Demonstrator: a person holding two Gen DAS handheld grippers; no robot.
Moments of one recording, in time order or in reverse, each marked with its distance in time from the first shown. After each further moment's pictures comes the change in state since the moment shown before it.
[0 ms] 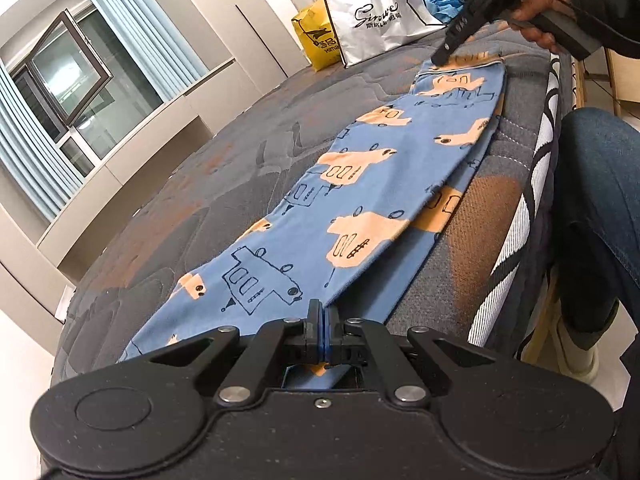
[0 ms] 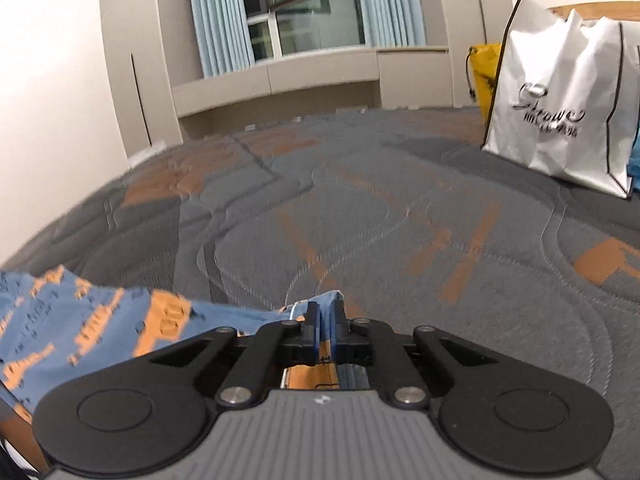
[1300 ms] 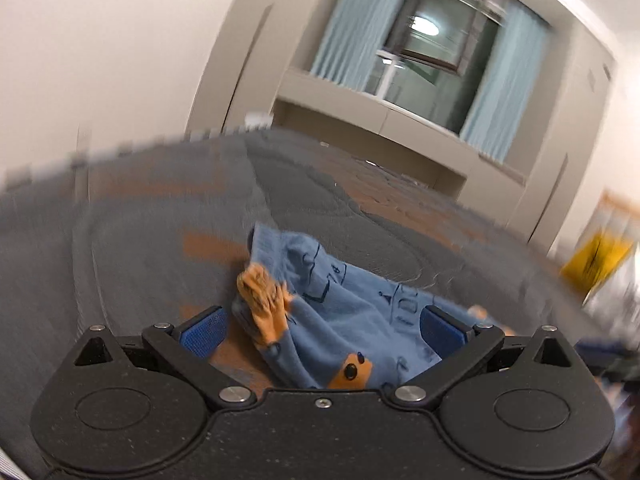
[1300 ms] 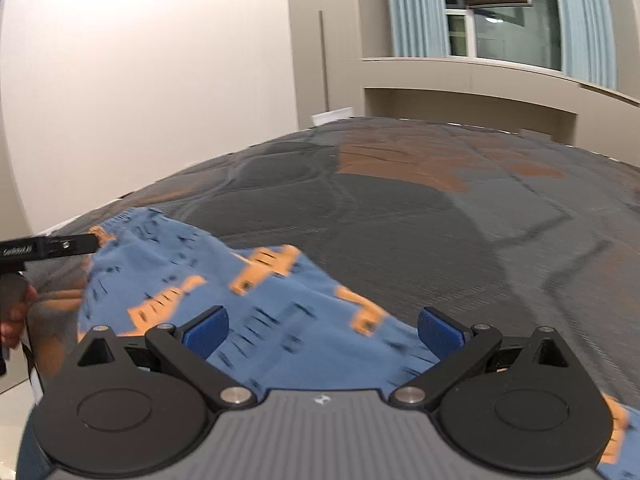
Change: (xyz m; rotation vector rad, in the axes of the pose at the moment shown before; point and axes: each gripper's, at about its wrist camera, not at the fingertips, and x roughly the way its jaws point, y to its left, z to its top) left arm -0.032 0.181 -0.159 -1.252 -0.170 0.309; right arm 0.069 0.265 0.009 -0.334 0.026 0.416
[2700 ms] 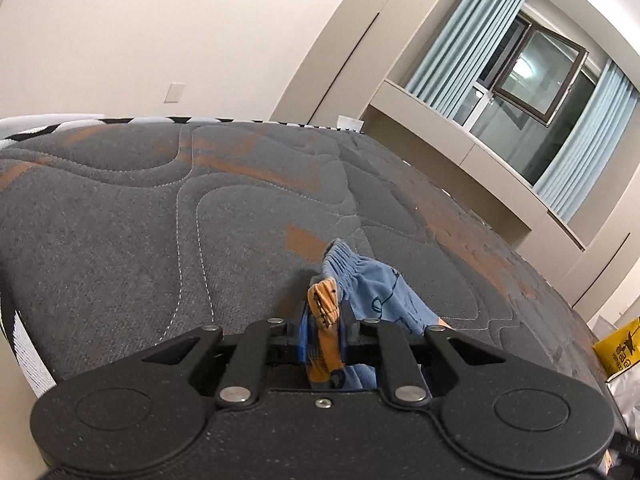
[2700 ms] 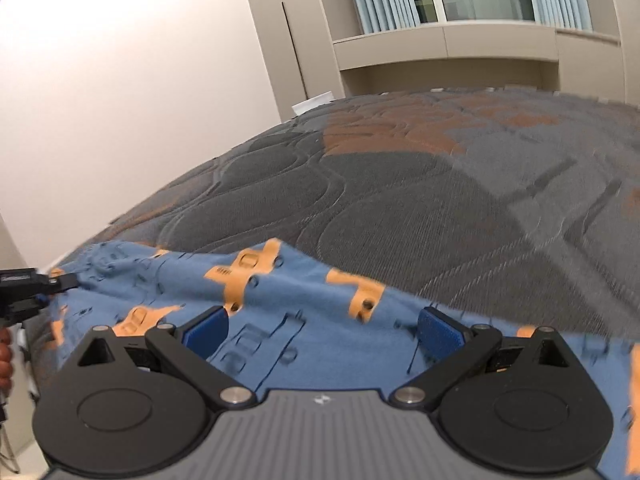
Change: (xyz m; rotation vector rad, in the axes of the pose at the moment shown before) left arm -0.021 0.036 0.008 -0.194 -0.037 0.187; right arm 0.025 -0.013 0.002 0.155 0.031 -0.016
